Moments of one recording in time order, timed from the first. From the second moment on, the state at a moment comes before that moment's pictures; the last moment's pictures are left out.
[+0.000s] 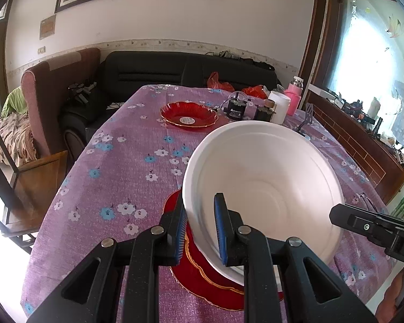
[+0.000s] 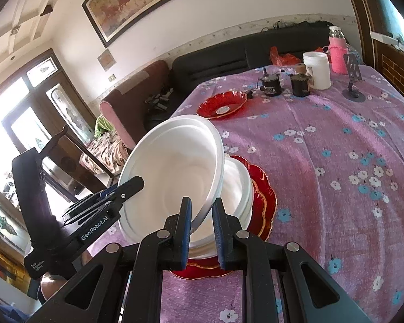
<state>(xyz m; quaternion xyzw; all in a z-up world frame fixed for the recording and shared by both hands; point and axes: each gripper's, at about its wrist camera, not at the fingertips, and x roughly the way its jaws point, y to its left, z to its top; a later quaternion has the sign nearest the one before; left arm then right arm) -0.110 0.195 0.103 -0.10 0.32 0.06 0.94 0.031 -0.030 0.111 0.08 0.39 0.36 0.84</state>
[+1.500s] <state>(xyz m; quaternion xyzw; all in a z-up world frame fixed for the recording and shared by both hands) -0.111 0.192 0.102 -0.10 0.32 0.06 0.94 0.033 -0.031 0.100 0.09 0.42 0.36 0.83</state>
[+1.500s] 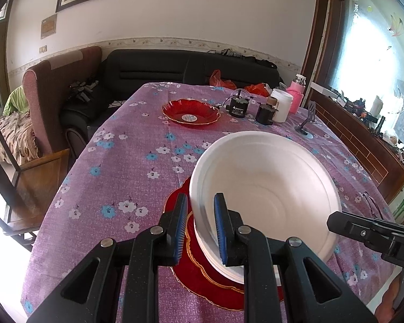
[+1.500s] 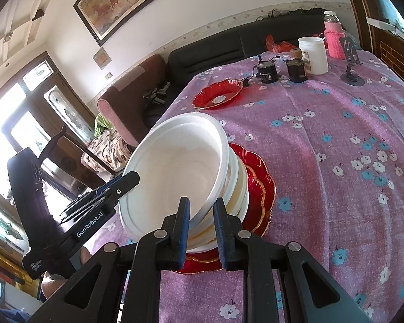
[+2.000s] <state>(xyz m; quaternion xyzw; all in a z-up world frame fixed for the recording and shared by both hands) -0.114 0.192 0.104 -0.10 0.32 0.07 0.94 0.030 -0.035 0.101 0.10 0.41 0.36 0.83</state>
